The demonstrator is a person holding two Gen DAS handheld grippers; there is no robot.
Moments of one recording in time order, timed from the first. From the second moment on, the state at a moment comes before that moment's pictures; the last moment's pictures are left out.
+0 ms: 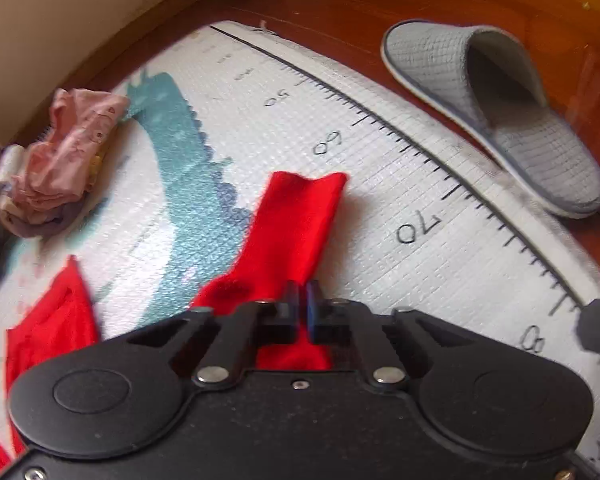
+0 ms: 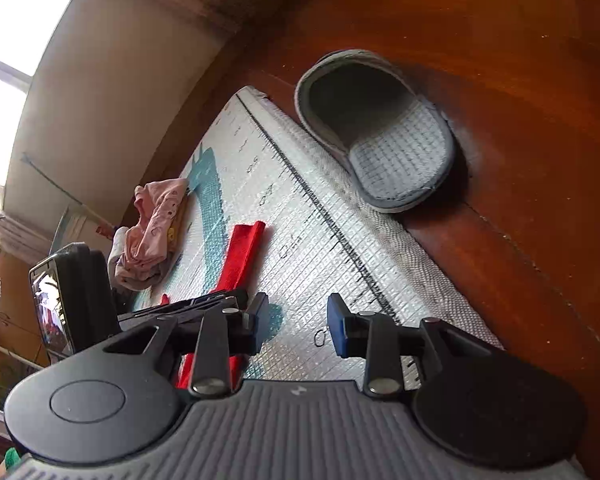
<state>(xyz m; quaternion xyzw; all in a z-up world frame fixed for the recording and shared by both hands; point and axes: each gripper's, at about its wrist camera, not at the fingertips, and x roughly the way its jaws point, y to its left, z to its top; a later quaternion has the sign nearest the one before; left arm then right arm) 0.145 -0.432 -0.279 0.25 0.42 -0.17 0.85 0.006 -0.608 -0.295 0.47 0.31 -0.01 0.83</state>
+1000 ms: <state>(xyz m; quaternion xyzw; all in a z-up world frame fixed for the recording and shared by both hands) 0.171 -0.099 -0.078 0.08 0.39 -0.34 0.85 0.047 -0.282 -0.227 0.02 0.41 0.31 0.86</state>
